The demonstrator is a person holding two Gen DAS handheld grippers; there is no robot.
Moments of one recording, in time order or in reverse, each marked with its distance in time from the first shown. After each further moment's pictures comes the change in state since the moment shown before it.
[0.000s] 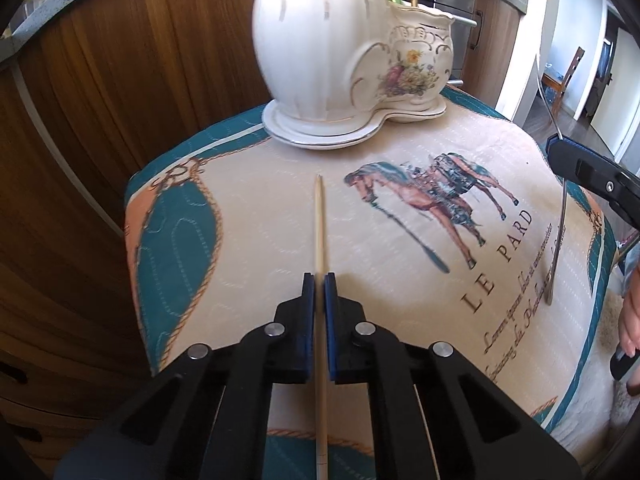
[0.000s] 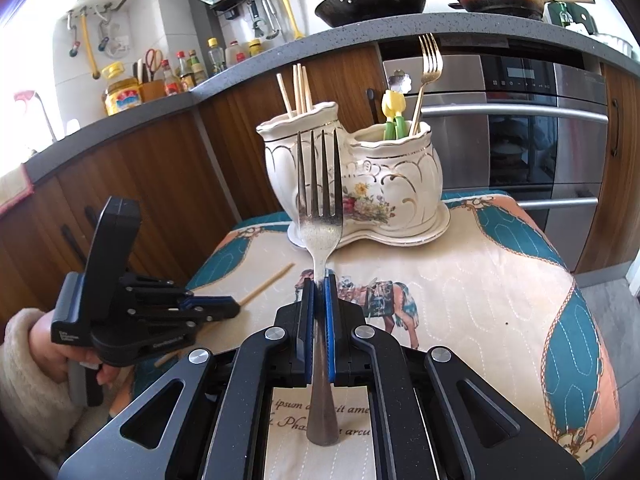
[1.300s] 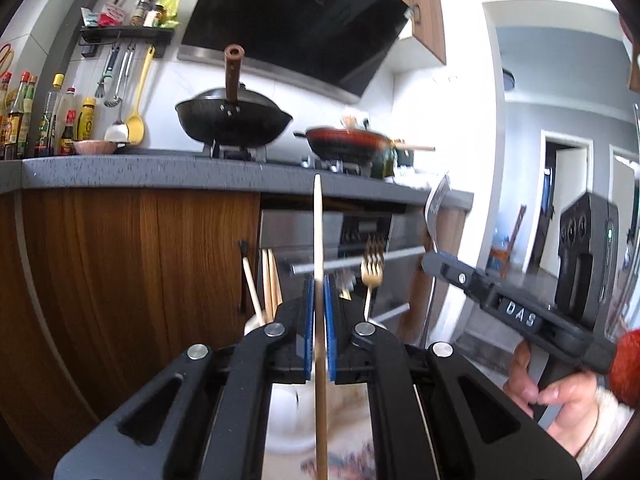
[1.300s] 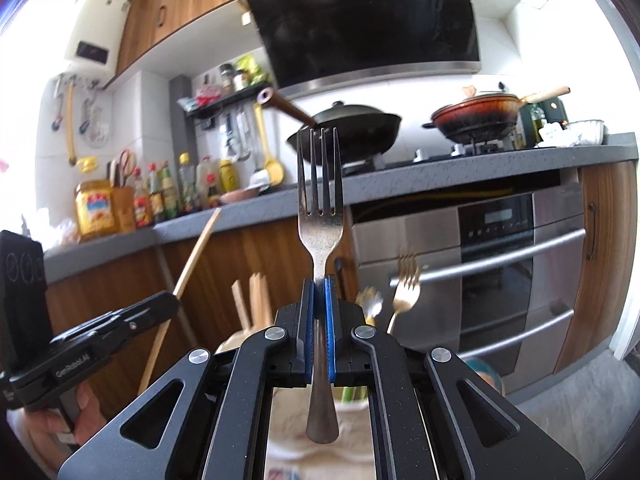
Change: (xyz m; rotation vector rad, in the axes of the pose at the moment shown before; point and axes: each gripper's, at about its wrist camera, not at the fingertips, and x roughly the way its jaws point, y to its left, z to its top) left arm -0.105 0.015 0.116 -0.083 -0.775 -0.198; right arm -0.003 -0.013 0.136 0.001 -0.435 -0.130
